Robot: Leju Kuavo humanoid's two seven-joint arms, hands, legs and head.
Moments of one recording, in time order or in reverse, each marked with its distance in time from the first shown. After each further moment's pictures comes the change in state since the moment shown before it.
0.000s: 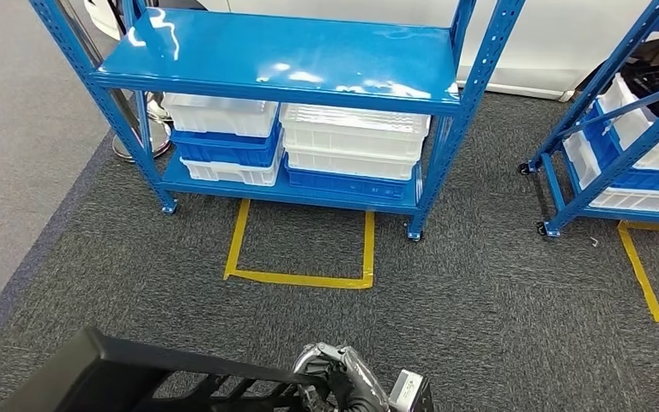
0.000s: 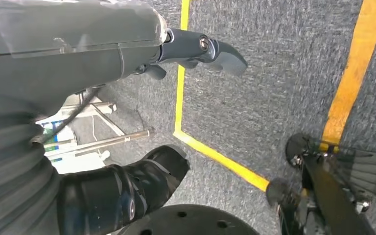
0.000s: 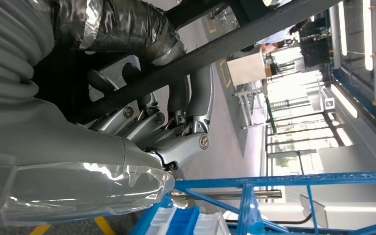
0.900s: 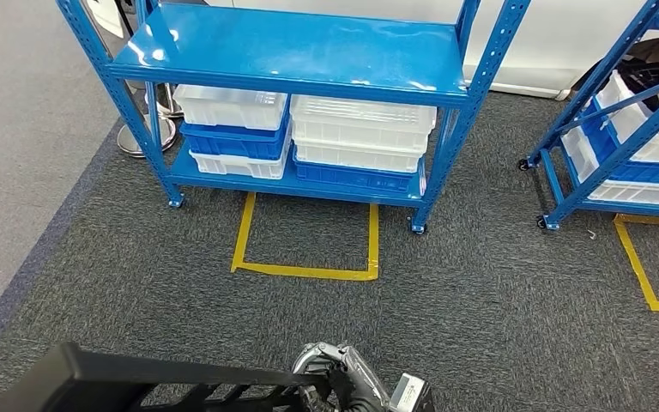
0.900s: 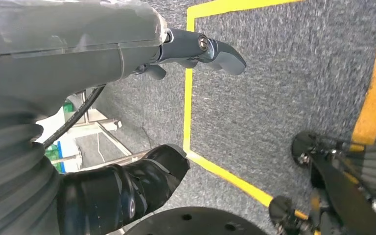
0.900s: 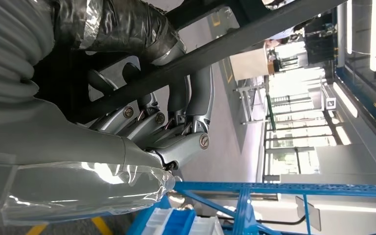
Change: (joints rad) left arm 0.001 0.001 -0.043 0.001 -0.013 0.000 0.012; right arm 0.006 -0.007 0.002 -0.020 0.044 -0.030 -0.014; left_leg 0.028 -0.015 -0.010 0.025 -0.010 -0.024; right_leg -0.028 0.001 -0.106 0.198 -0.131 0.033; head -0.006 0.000
